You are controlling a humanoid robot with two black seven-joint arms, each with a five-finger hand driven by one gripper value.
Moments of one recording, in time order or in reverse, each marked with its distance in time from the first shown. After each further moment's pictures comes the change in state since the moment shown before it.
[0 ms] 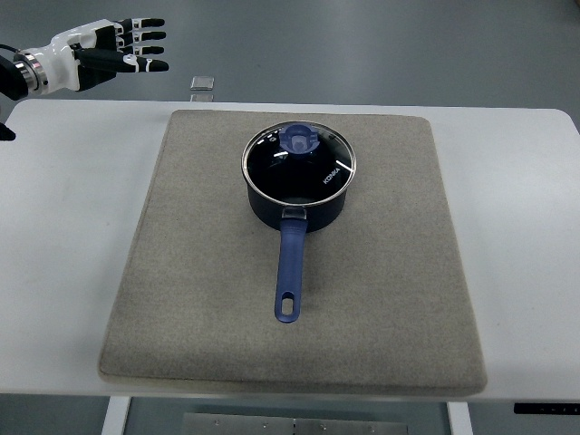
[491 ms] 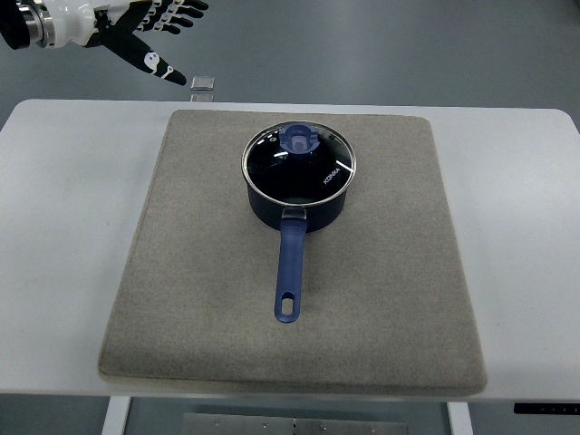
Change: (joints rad) left arm -0.089 0.090 -0.001 -0.311 0.473 0.000 -0.068; right arm 0.000 0.000 0.000 0.000 0.000 0.000 0.000
